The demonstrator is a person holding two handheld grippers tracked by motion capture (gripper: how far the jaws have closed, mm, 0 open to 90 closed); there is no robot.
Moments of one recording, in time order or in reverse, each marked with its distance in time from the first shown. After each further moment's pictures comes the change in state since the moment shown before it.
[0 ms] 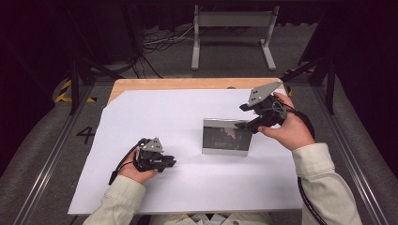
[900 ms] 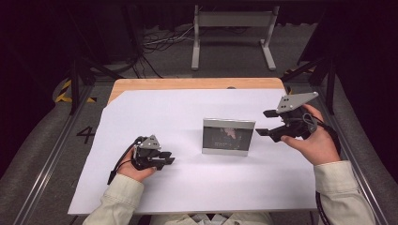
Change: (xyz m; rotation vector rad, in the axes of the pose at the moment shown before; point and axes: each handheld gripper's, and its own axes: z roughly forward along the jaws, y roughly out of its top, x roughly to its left) left arm 0.005 0.000 -0.003 -0.036 0.037 -0.035; right arm 0.011 -0.055 -0.041 -0.056 -0.090 0.154
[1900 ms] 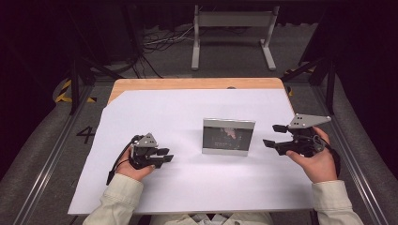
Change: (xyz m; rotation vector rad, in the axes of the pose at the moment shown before) left arm 0.004 -0.001 -0.005 -0.042 0.023 -0.031; right arm 0.009 -0.073 0.012 -0.104 -0.066 0.198
